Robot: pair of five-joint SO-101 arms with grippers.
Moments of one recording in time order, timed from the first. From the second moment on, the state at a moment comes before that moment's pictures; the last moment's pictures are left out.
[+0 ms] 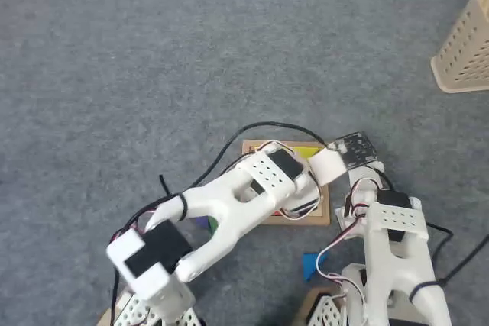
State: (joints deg) left arm 42.6 8.7 26.9 54.3 -14.7; right arm 5.5 -37.1 73.8 53.0 24.0
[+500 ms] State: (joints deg) left arm 40.4 13.5 20.7 61.9 -21.4; right arm 4.9 -37.1 73.8 53.0 24.2
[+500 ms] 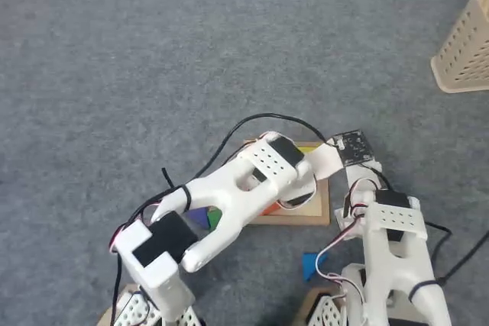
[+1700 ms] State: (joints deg) left arm 38.2 6.2 26.8 55.0 -11.4; right arm 10.4 -59.9 84.1 52.0 24.1
